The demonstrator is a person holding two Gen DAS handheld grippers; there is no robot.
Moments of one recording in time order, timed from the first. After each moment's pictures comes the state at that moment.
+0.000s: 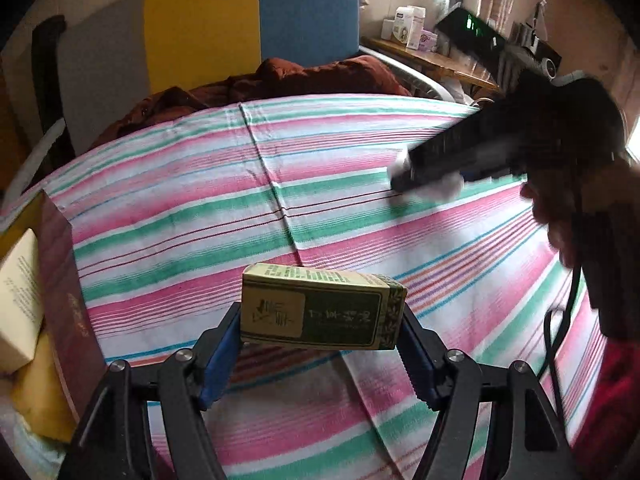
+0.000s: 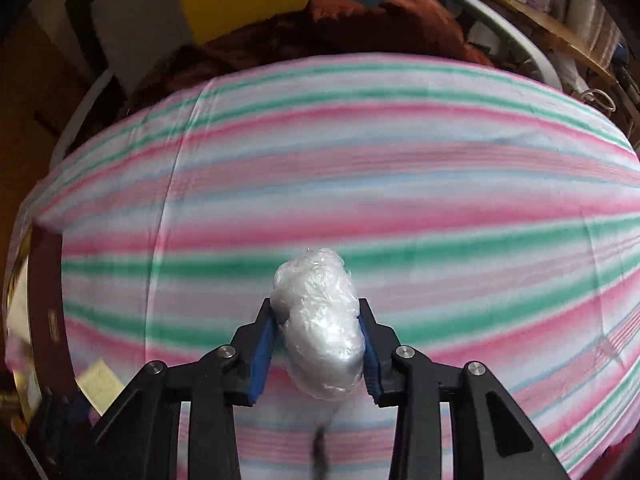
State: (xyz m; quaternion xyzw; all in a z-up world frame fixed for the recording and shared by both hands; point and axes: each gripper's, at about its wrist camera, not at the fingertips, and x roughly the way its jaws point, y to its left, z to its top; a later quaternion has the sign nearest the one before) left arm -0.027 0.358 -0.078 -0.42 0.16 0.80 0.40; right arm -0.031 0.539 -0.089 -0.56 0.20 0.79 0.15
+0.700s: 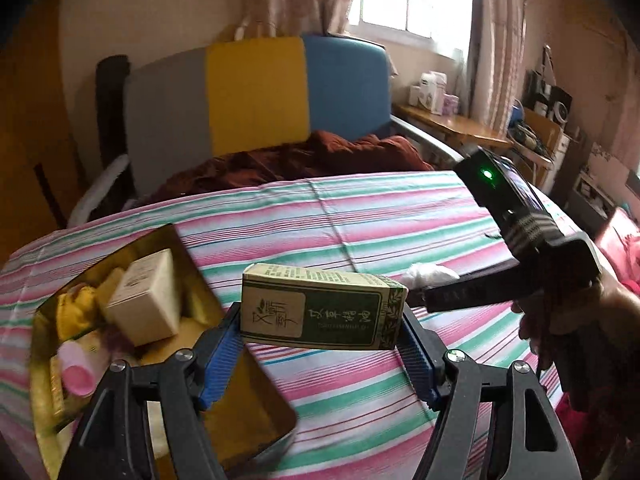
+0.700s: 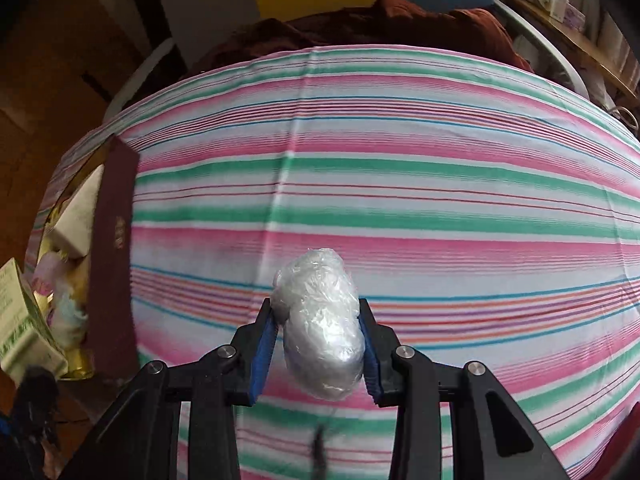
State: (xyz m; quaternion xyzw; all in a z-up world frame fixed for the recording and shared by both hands) left arm -0.004 0.254 0.008 -0.33 0.12 0.87 0.35; right arm 0.004 0.455 -0.061 -0.55 0.19 0.81 0.08
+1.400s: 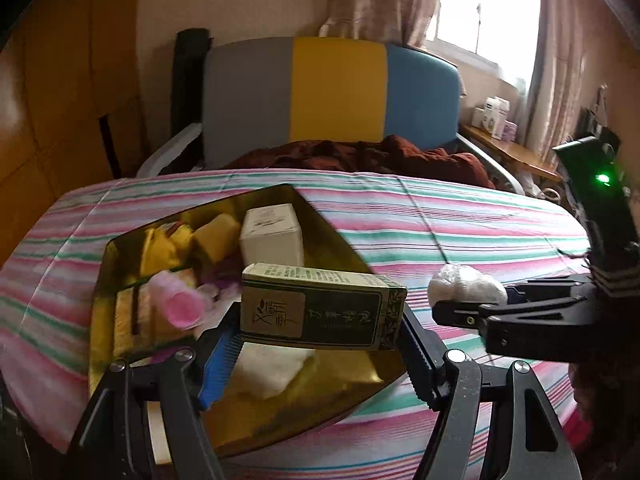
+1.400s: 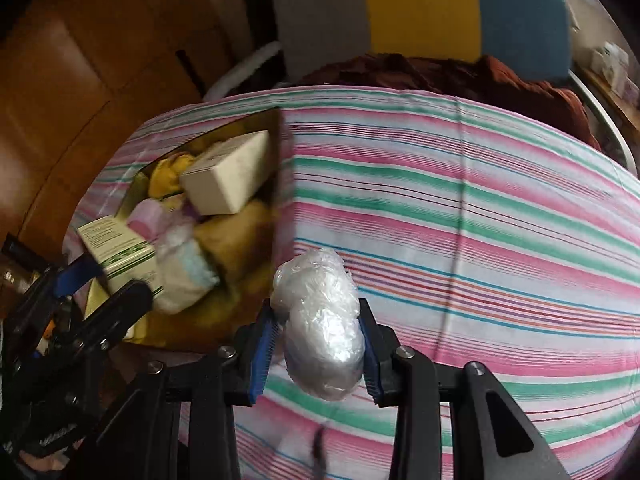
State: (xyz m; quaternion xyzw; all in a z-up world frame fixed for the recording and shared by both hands) left arm -0.018 0.145 -0.004 -0.35 0.06 0.90 0.26; right arm -0.002 0.307 -0.023 -0.49 0.12 0.86 -0.02
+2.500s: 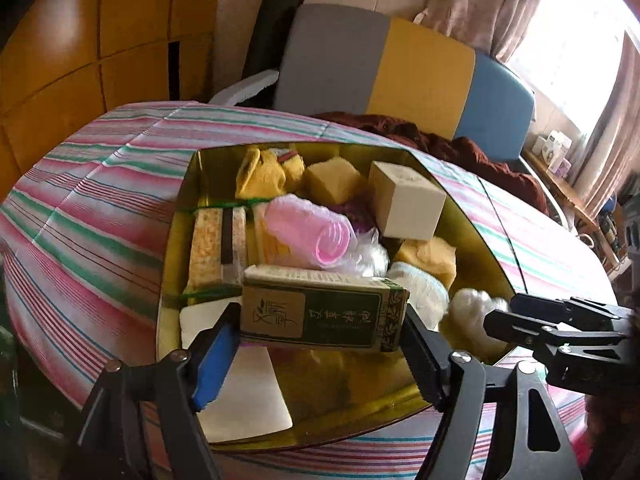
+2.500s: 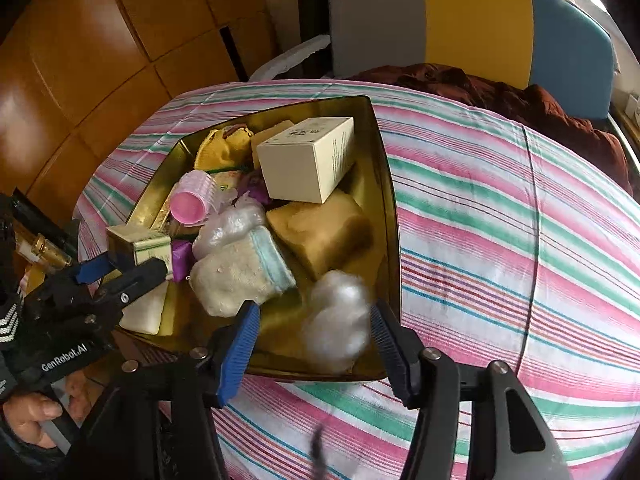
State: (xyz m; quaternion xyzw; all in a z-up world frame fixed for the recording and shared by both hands) left arm -0.052 0.056 -0.046 -0.42 -0.02 0.89 0.17; right arm -0.023 0.245 -0.036 -0.49 0.08 0.87 -0.06
